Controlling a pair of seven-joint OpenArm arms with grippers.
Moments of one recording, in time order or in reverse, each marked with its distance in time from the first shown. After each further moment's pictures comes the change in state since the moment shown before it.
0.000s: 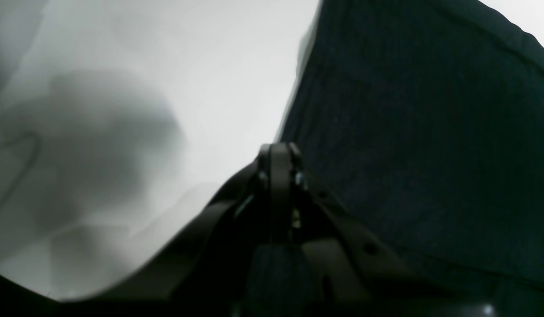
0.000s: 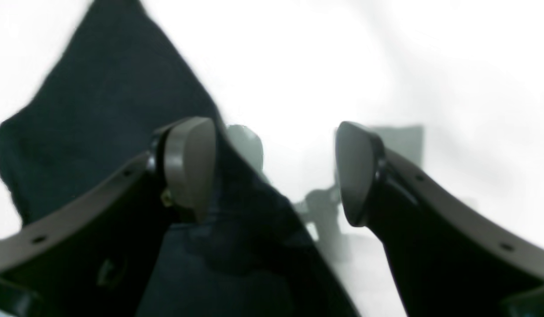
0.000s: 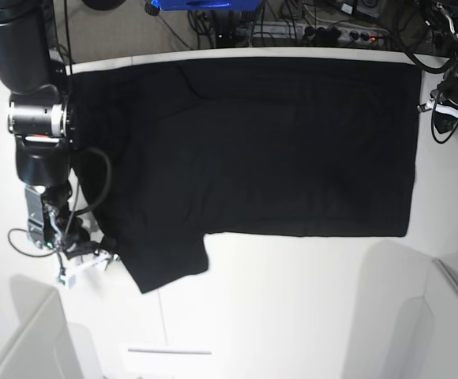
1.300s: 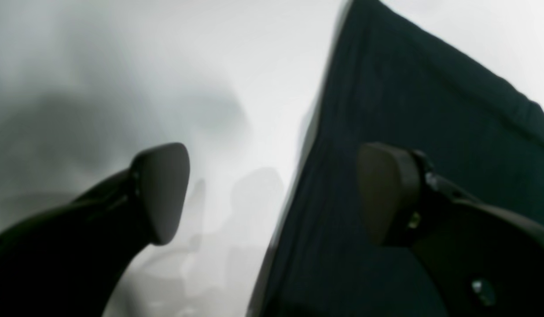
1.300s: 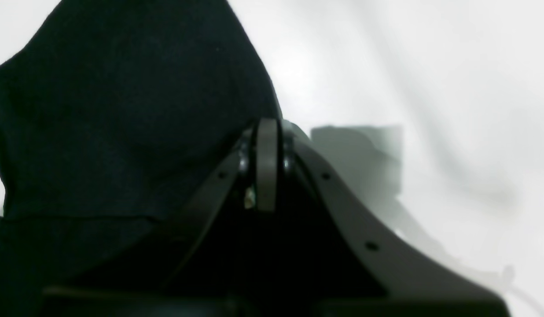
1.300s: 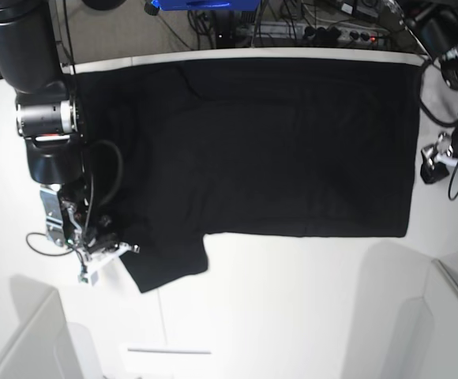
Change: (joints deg) left arm -19.5 -11.4 8.7 -25.8 0.4 0.7 -0.2; right arm -0.8 -2.2 -7.9 -1.4 1.0 0.5 2.5
